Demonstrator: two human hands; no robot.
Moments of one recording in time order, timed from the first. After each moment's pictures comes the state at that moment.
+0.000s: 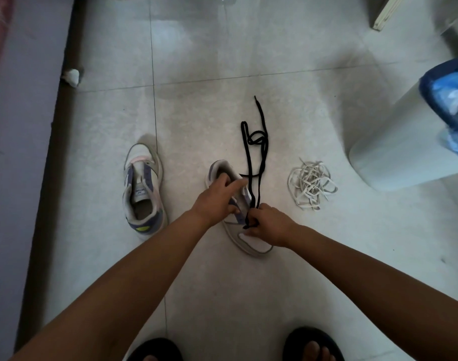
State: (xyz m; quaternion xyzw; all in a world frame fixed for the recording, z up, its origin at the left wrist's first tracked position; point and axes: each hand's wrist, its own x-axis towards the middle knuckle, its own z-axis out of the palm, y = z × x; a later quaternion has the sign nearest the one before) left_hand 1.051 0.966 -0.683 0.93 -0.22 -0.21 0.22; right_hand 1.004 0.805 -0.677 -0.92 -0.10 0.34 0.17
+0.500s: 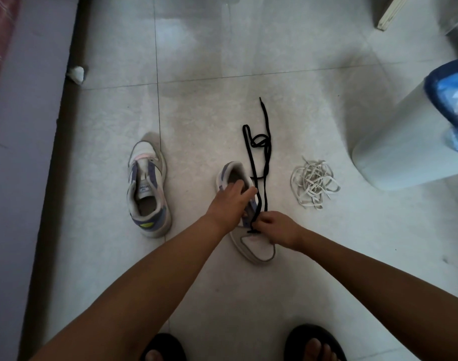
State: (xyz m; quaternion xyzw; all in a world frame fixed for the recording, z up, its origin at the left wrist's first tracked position) left_hand 1.035 0.948 -0.693 0.94 -0.28 -0.17 0.10; right_hand 0.989 0.797 -0.670 -0.85 0.07 0.37 0.37
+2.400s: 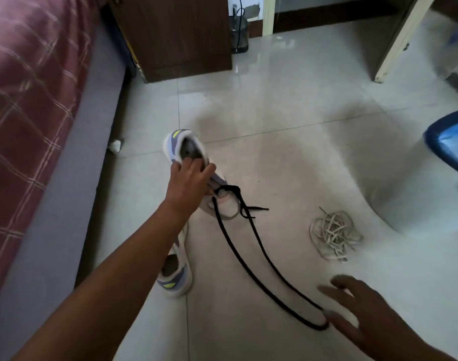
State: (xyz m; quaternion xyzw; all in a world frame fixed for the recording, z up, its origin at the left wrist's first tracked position) left_hand 1.154 1.035 -0.581 0.95 -0.22 0.17 -0.11; right_hand 0.934 0.727 -0.619 -0.97 -0.10 -0.04 0.20
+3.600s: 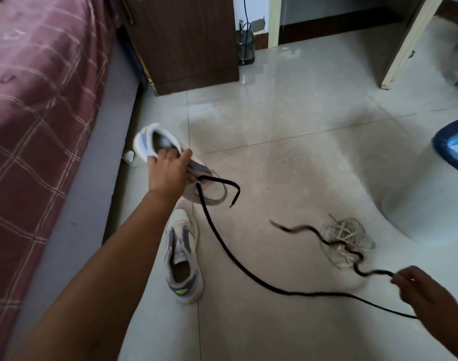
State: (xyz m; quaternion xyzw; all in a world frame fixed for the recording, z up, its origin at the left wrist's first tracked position) left_hand 1.187 1.085 -0.547 0.99 -0.06 0.07 -0.05; right_hand 0.921 0.651 -0.627 -0.87 0.24 0.11 0.41
